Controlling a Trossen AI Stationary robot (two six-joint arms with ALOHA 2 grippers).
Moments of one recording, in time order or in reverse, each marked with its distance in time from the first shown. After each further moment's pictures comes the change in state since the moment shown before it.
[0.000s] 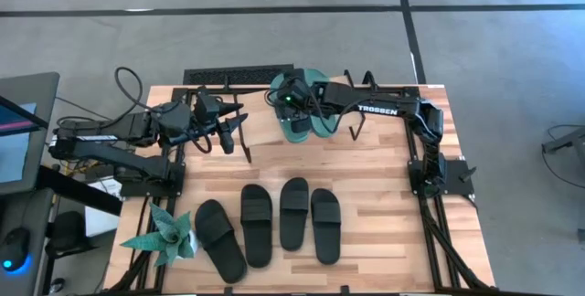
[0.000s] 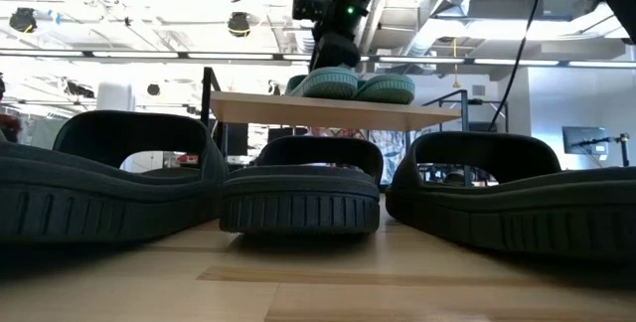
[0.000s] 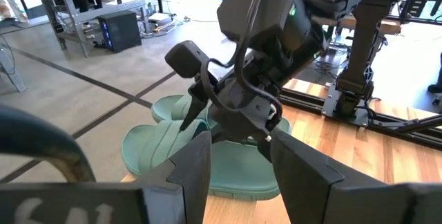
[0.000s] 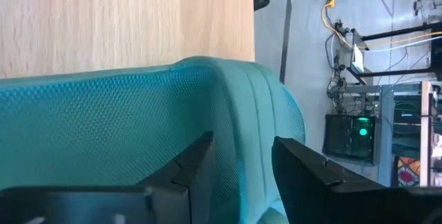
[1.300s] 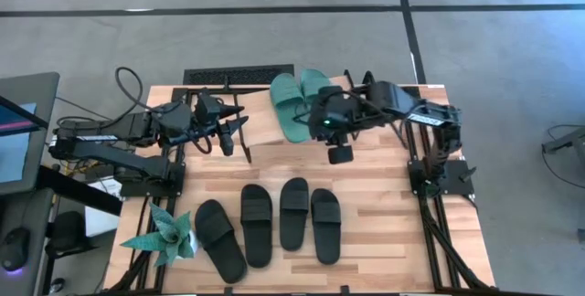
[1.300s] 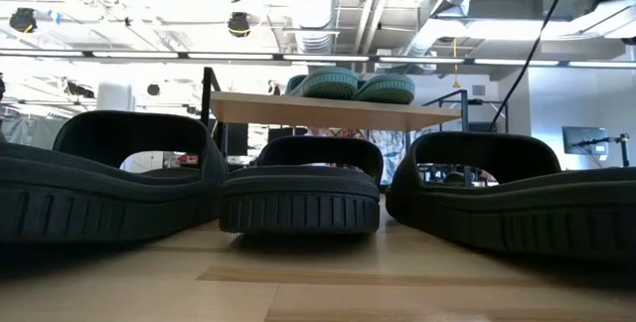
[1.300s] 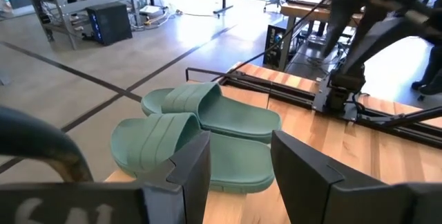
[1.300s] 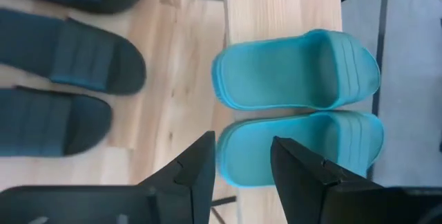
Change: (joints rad) left arm 0.000 0.000 0.000 -0.019 0.035 -0.027; right arm 0.276 -0.132 0.428 -0.816 -0.162 0.481
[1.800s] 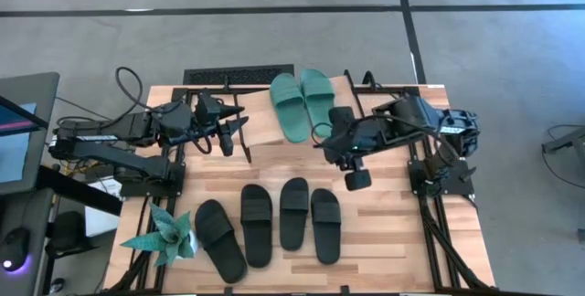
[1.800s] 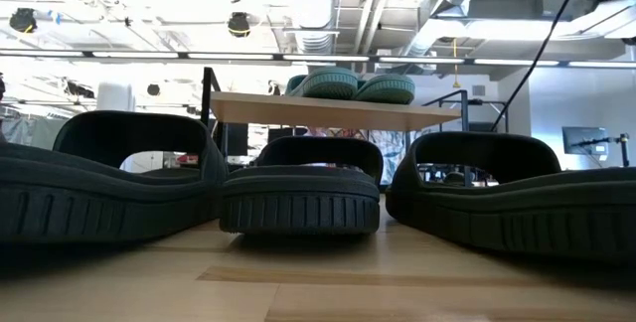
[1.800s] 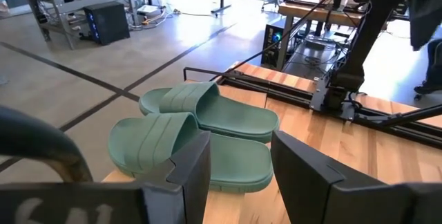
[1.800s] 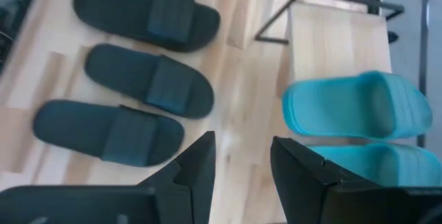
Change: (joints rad) left arm 0.000 0.000 0.000 0.000 0.010 -0.001; right arm 0.169 -0.076 0.000 0.016 -0.078 0.113
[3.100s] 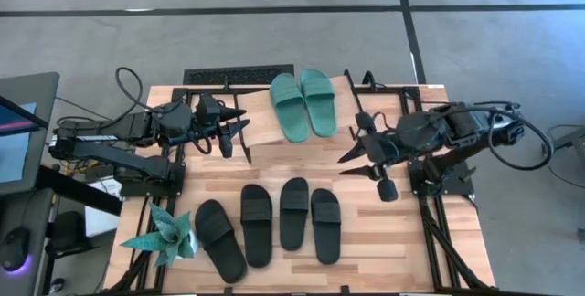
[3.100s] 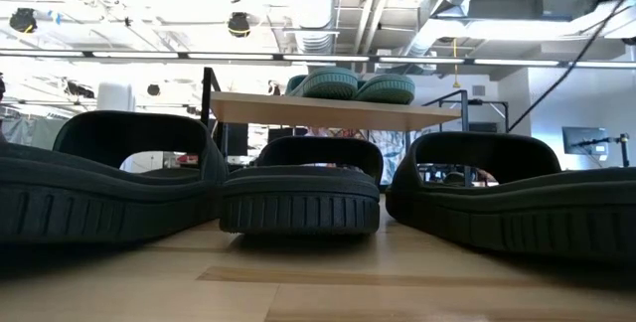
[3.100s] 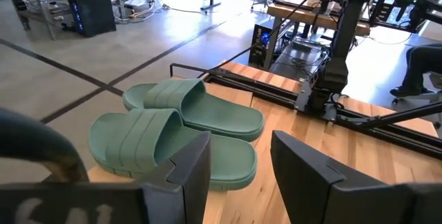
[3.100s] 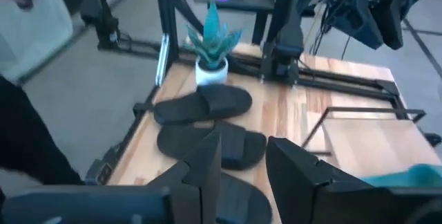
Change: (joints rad) left arm 0.000 0.000 0.000 0.001 0.045 -0.048; right arm 0.118 -0.475 -0.625 0.703 -0.076 0.153
